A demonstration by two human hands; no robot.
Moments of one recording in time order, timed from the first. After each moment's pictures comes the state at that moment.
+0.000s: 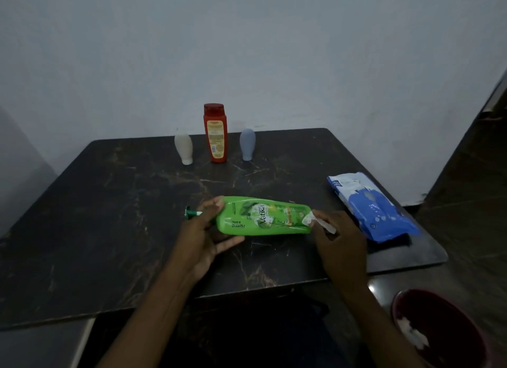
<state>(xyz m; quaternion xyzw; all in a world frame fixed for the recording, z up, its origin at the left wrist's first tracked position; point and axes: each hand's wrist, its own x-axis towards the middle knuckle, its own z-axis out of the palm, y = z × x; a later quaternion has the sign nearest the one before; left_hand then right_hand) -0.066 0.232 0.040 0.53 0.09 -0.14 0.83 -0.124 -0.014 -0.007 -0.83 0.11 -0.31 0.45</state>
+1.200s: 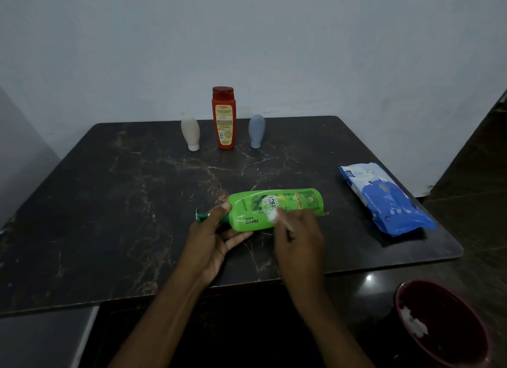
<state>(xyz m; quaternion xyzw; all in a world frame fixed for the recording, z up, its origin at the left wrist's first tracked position) -0.077 0.238 0.018 0.48 0.11 -0.12 0.86 -0.119 0.086 -0.010 -0.83 0.07 -0.34 0.44</state>
